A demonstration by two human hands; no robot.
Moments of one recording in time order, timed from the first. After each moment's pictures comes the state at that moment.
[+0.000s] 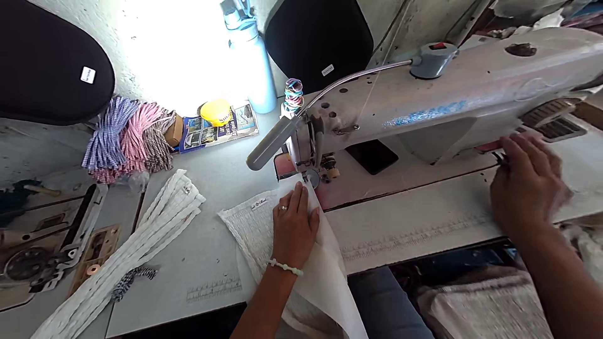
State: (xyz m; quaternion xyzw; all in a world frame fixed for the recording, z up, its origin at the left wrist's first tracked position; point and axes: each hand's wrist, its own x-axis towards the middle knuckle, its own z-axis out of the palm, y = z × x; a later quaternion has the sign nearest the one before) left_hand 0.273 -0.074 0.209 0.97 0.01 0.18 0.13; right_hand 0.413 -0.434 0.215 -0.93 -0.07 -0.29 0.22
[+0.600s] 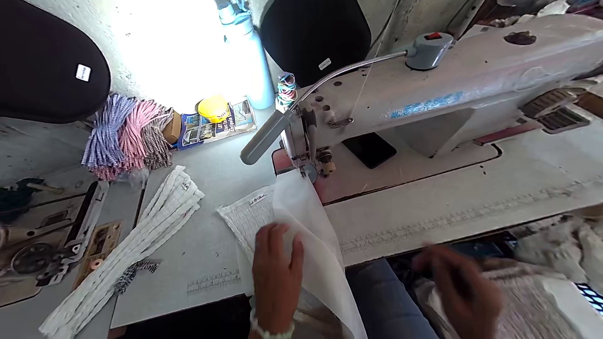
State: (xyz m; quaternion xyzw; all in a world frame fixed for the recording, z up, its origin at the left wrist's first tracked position) left_hand 0.192 -0.083 0.235 0.94 0.12 0.24 0.22; right_hand 0.245 -0.371 0.181 -0.83 -0.22 -0.15 0.50
